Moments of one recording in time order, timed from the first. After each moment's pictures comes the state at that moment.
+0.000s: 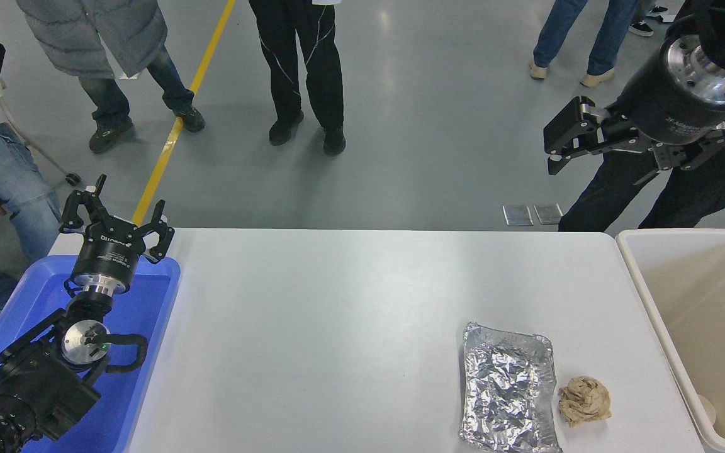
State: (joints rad) left arm -0.60 0.26 -0.88 -0.39 -0.09 -0.64 -0.48; right arm 2.46 -0.31 -1.36 1.37 0.07 0.79 -0.15
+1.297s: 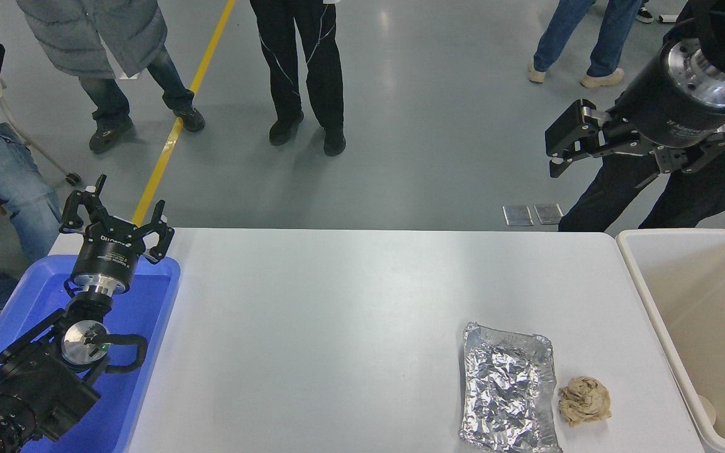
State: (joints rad) left arm -0.60 0.26 -0.88 -0.39 -0.09 -0.64 -0.48; right arm 2.41 -0.31 -1.36 1.37 0.10 0.79 -0.15
